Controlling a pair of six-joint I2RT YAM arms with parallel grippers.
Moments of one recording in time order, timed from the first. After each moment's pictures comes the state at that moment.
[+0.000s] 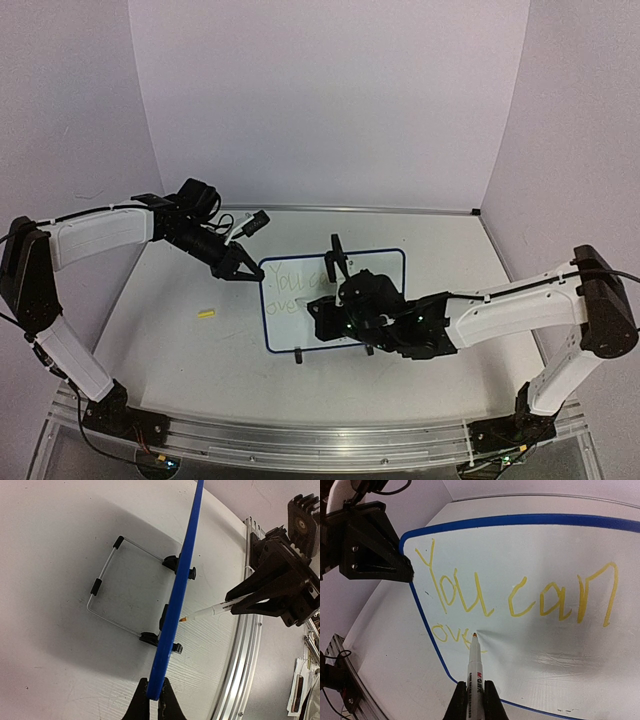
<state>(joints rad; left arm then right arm) -0.51 1.58 1.22 -0.64 0.74 0.27 1.21 1.64 0.98 0.14 0.39 0.65</state>
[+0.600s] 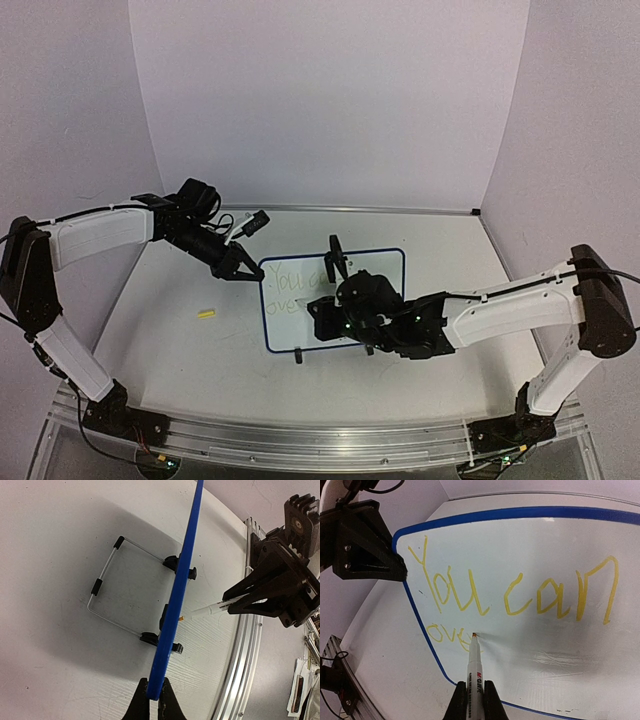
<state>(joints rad) -0.51 1.58 1.22 -0.64 0.74 0.27 1.20 1.66 0.99 0.13 0.40 0.67</state>
